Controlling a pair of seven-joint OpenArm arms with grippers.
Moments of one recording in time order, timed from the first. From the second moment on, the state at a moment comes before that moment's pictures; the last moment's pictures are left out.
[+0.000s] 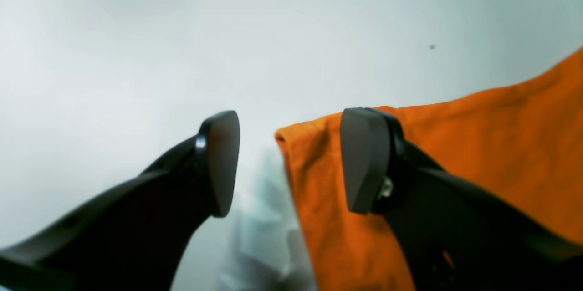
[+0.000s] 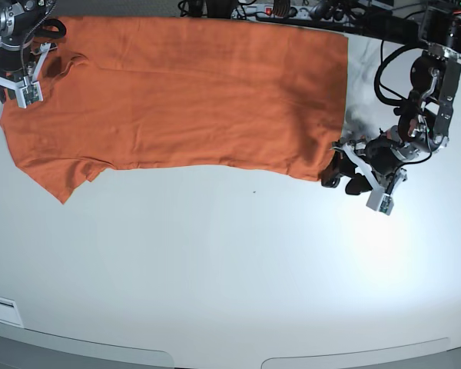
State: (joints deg) left arm 0.7 -38.4 9.7 95.8 -51.5 -14.5 39.0; right arm -48.0 34.9 8.8 124.9 -19.4 -8.7 -49.7
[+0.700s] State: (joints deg) left arm 1.4 -34.4 8.9 84.6 -56.1 -21.7 35.5; right arm -48.0 34.9 8.8 124.9 -19.4 -8.8 -49.3
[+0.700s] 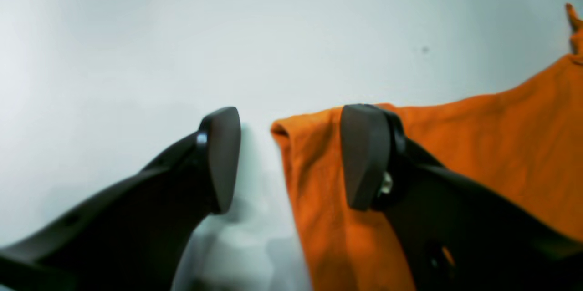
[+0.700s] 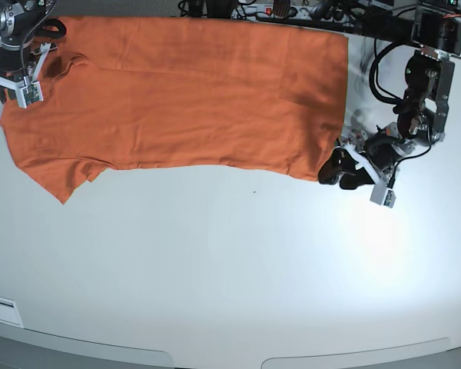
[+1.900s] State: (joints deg) left arm -1.3 -34.3 9.2 83.5 -56.5 -30.7 40.2; right arm 1.9 34.1 8.9 85.2 24.1 13.6 -47.6
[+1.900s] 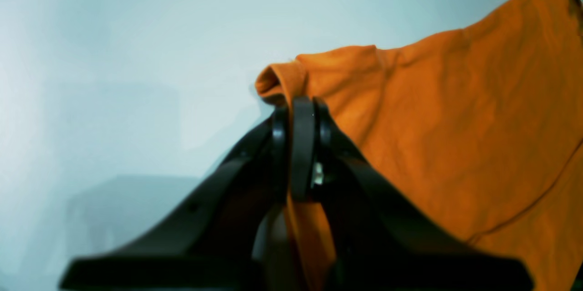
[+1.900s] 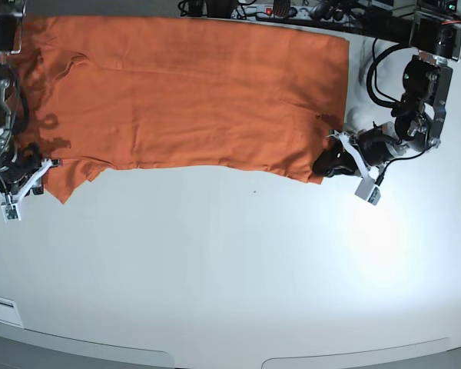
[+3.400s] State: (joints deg) left arm -8.7 -34.1 9.4 83.5 -48.6 -29.8 37.6; right arm 19.7 34.0 9.0 54.3 44.5 40.7 -49.7
